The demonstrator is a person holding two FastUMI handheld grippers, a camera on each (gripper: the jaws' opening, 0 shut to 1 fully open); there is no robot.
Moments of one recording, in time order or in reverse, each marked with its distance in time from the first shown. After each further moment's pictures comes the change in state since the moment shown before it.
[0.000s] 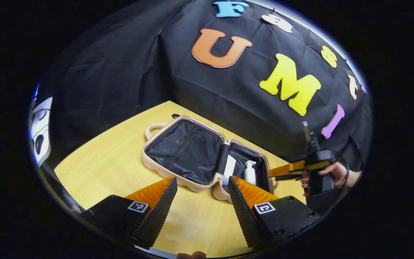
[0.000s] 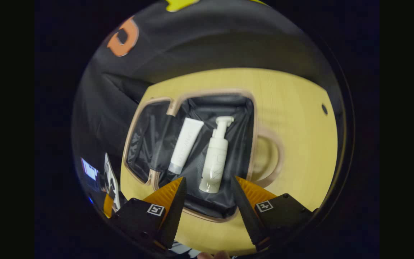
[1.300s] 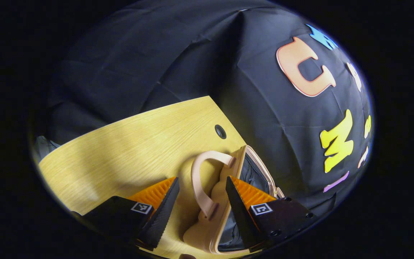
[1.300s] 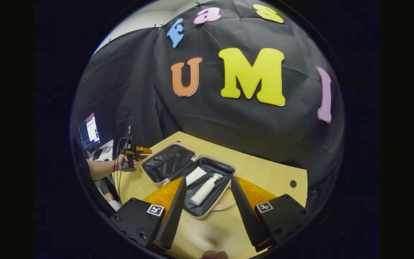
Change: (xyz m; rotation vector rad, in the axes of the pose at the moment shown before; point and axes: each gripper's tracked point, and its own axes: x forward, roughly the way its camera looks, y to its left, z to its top) left arm 0.230 0.183 0.059 -0.476 0.052 -0.086; right arm -0.179 0.005 0.010 -0.340 -0.489 0.010
